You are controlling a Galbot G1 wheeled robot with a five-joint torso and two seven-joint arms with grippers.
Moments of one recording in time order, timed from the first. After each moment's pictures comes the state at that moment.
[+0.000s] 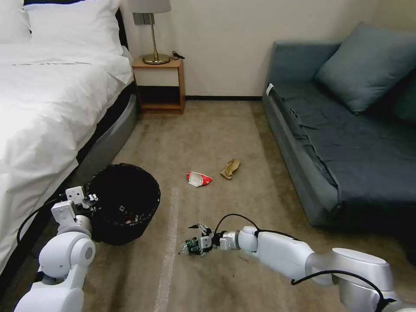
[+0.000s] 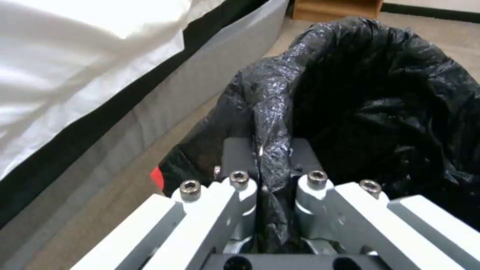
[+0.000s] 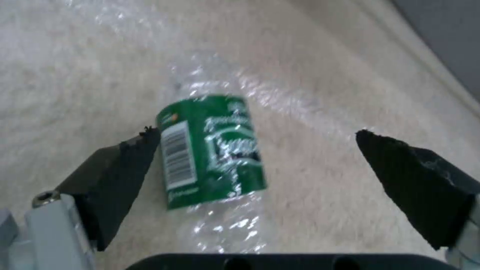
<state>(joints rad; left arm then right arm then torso) 1.31 -1.23 -0.71 -2.03 -0.51 0.55 -0.40 -0.37 1.27 -1.00 0.75 0.01 0.50 -0.21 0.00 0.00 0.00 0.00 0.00</state>
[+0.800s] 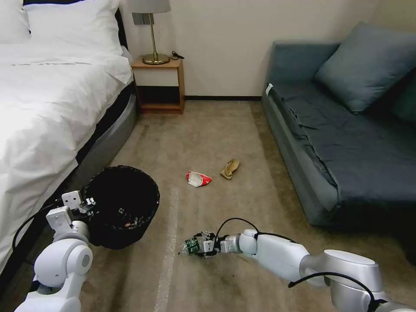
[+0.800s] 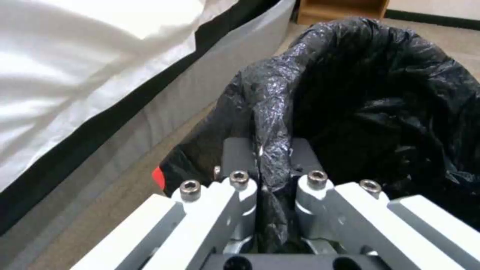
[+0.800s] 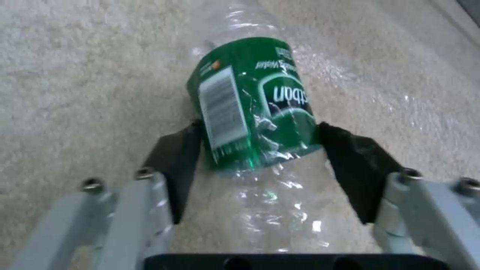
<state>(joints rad) 1.37 -1.23 -0.75 -2.07 -0.51 0.53 -0.39 -0.41 1.31 -0.99 0.67 0.01 0.48 -0.23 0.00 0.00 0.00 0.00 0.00</state>
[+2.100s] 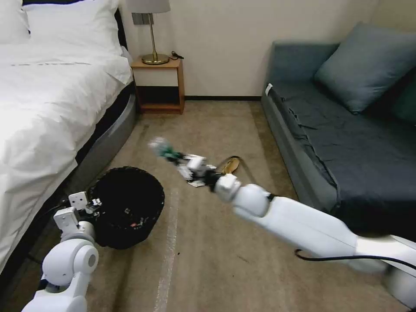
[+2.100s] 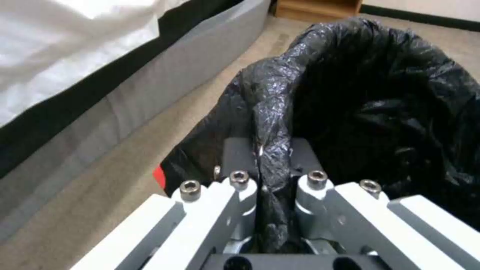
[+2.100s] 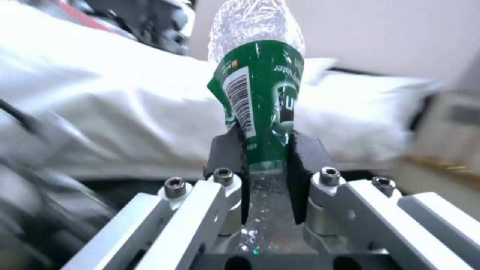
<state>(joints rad) 1.35 -1.26 -0.69 -2.04 -0.51 0.51 -0.38 -0.23 1.19 -0.85 1.63 0.58 0.21 0.21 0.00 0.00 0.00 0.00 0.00</state>
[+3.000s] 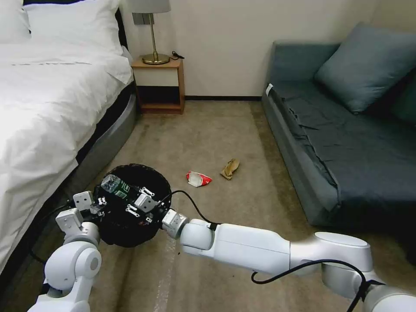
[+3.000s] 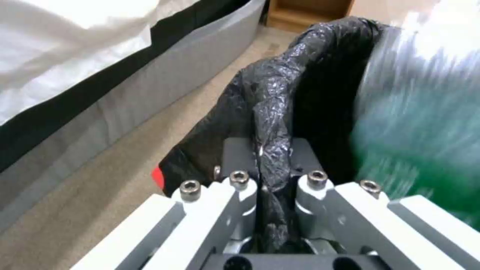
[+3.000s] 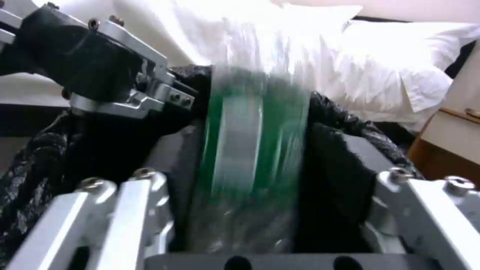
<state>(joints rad) 1.37 -1.28 -0.70 -2.09 -0.52 0.50 -0.36 -0.28 1.34 -1.00 1.40 0.52 0.22 0.31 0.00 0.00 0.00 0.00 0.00</state>
